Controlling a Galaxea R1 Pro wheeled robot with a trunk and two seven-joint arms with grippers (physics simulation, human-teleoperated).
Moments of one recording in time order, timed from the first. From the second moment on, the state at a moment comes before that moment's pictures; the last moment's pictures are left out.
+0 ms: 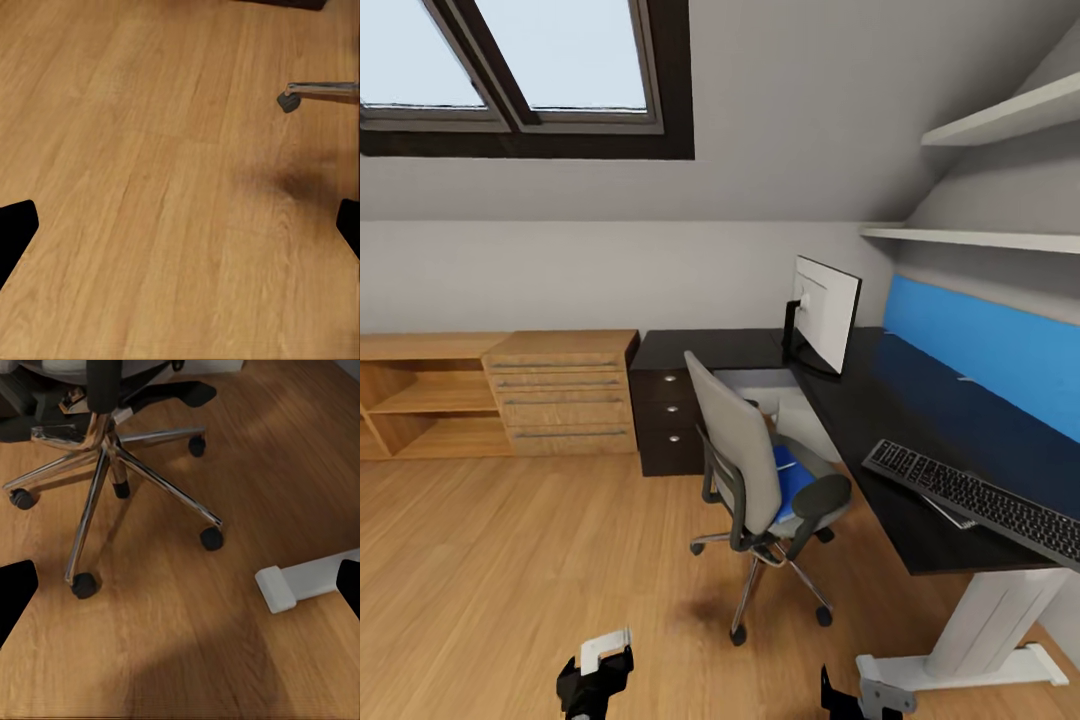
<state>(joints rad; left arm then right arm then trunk) -0.38 -0.12 0.11 -0.32 0.00 -0.31 0.26 -0.35 0.05 -0.07 -0.11 -0.08 -0.66 -0.10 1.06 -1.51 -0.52</state>
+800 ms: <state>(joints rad) 0.02 -0.14 0.12 -1.10 0.01 0.28 0.25 -0.35 0.05 -0.06 -0.10 -0.07 -0.66 -0.10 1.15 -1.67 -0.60</state>
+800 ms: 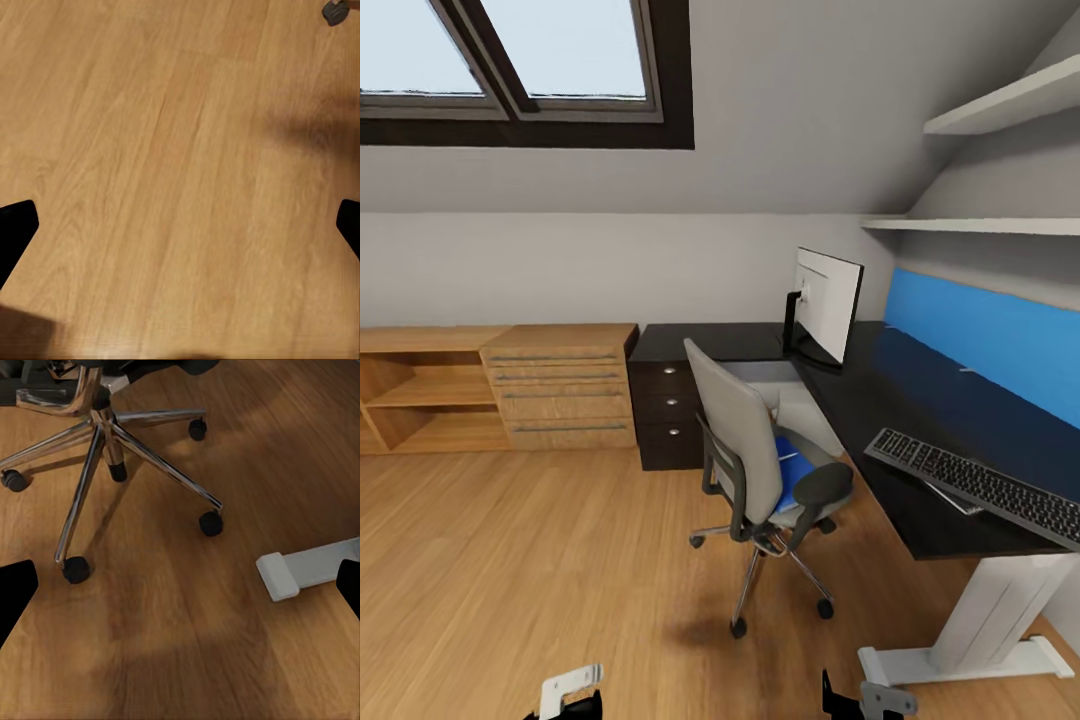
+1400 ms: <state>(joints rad) 0.03 -0.14 0.11 -1.09 0.00 0.19 0.26 -0.35 0.05 -0.07 -0.10 -0.06 -0.67 -0.10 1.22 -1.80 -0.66</state>
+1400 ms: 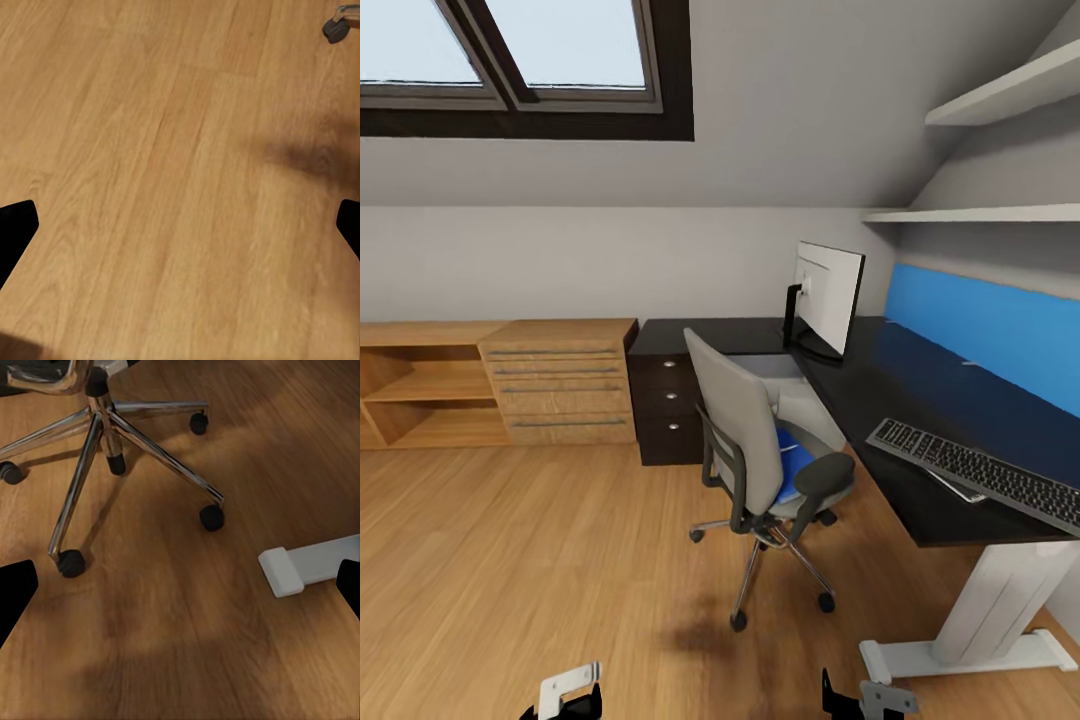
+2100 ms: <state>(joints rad) 0.03 -0.14 0.11 -1.04 0.00 0.18 0.26 -0.35 0.05 -0.07 -0.10 -0.06 -0.67 -0.10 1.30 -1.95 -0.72</state>
